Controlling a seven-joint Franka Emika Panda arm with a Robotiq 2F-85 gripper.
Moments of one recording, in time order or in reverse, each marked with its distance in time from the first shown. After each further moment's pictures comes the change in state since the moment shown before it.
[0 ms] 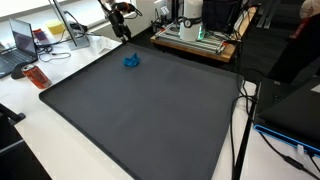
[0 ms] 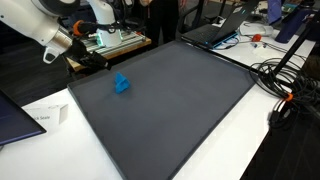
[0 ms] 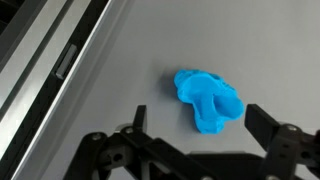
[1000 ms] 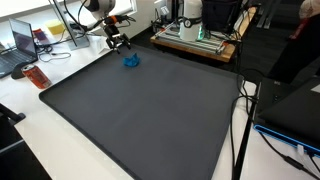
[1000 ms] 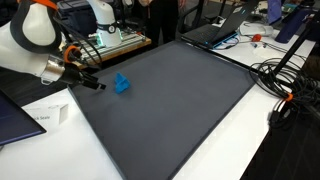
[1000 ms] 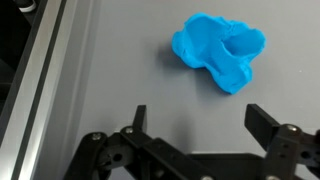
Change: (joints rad) arm -0.099 0.329 -0.001 0.291 0.096 -0.213 0.282
